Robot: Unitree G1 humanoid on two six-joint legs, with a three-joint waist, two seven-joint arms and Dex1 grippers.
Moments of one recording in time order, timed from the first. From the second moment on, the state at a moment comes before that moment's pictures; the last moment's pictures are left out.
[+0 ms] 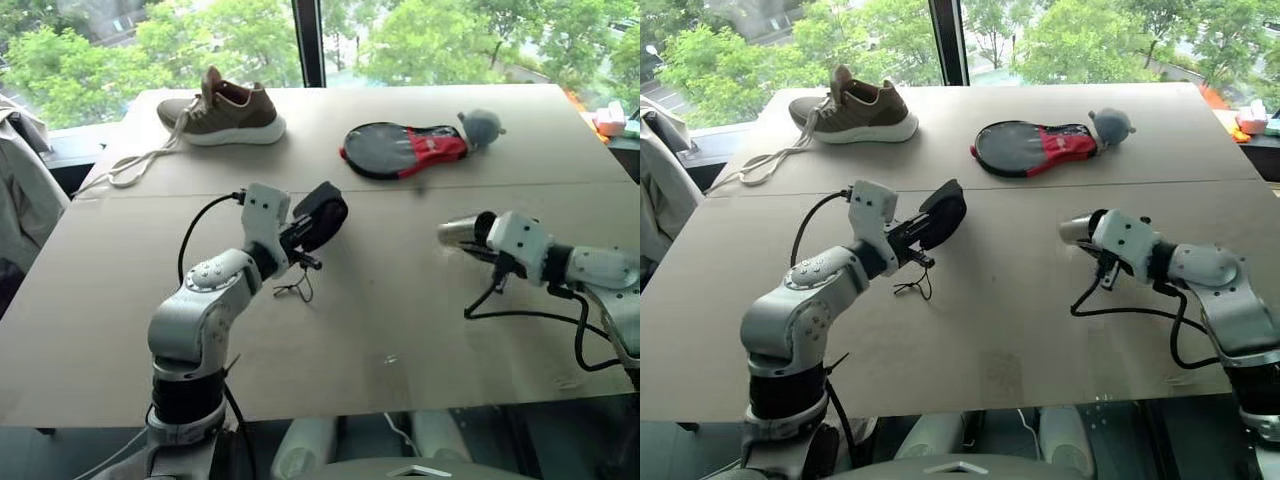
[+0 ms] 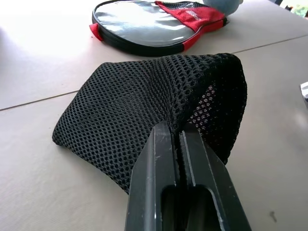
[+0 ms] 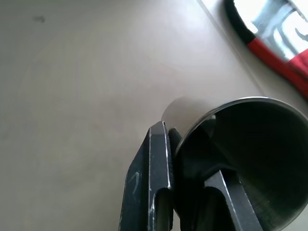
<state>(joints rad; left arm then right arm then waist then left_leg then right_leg) -0.37 0.26 0.14 -0.49 -0.38 1.04 -0.37 -0.32 -0.73 0.03 -0.27 0.17 0.27 0.87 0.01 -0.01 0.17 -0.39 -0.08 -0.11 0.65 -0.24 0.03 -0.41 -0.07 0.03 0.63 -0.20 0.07</state>
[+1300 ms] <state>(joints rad) -0.44 0.31 0.18 -0.49 -0.68 1.18 -0.39 -0.48 -0.31 0.33 -0.03 -0.06 -0.01 0.72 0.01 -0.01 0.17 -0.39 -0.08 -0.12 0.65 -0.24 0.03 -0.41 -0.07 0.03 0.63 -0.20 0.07</state>
